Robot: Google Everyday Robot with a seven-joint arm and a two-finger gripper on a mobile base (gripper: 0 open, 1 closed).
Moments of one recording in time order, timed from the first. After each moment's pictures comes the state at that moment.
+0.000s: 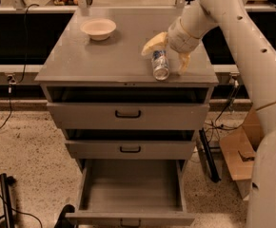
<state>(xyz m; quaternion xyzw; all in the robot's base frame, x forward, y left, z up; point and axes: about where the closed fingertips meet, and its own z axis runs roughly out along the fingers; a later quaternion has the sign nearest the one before) 0.709 -0.095 0.851 -0.96 0.08 -0.11 0.25</state>
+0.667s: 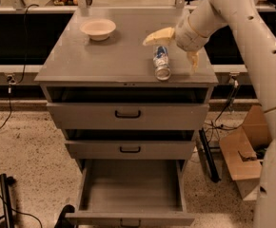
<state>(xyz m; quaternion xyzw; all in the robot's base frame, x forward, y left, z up) 0.711 -0.110 0.860 -0.95 0.08 -0.13 0.26</state>
